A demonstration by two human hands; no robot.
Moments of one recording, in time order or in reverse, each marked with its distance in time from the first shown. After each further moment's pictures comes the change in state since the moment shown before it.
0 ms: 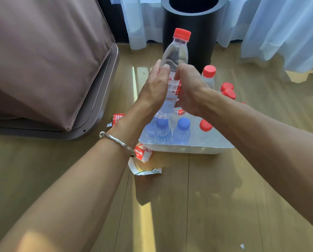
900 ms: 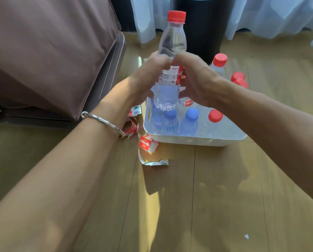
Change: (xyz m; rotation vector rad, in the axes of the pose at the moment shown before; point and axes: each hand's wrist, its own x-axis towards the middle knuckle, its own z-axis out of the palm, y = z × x) left_hand -0.023 0.033 -0.034 0.003 -0.246 -0.055; right_hand -0.010 -0.001 0.001 -0.291 -0.178 -0.091
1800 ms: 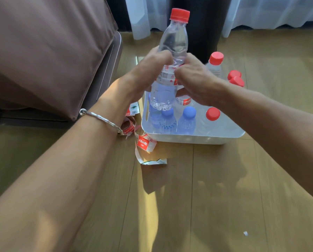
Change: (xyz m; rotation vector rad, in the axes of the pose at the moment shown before) left_hand 0.007 0.001 0.001 0.082 -0.025 0.029; right_hand 0.001 0.005 -0.003 -0.264 0.081 -0.058
